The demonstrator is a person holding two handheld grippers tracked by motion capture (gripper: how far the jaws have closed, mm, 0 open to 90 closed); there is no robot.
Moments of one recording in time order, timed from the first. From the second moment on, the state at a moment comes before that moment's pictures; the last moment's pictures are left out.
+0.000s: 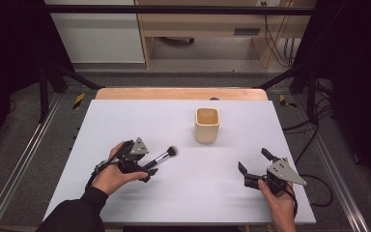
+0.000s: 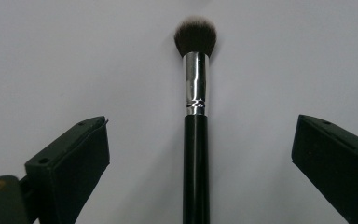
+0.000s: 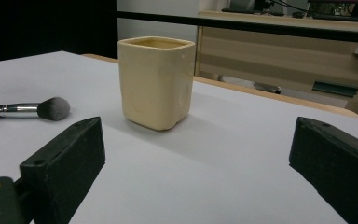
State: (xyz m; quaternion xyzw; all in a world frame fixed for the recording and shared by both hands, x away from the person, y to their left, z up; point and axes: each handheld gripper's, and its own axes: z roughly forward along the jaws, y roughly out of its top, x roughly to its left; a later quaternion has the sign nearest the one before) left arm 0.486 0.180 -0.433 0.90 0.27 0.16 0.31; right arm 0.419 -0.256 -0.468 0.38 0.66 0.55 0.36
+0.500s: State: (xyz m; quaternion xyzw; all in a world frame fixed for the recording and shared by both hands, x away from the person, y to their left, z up) left arm 0.493 0.176 -0.439 0.90 0.28 0.16 0.29; right arm 0.418 -0.256 -0.468 0.38 0.66 0.55 0.36
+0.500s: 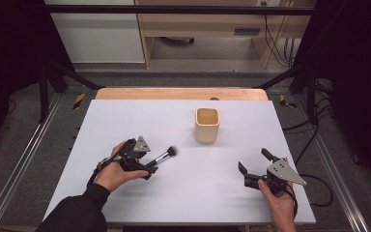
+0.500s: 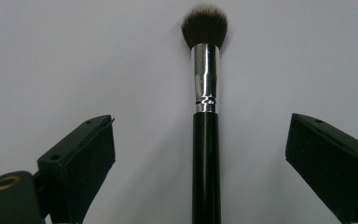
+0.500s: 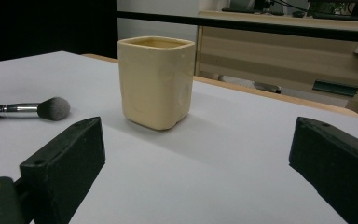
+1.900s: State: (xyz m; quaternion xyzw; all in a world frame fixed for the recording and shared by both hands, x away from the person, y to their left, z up) left arm 0.499 0.170 -0.454 0.92 0.28 0.11 0.24; right arm 0.419 -0.256 -0.469 0.38 0.66 0.55 0.36
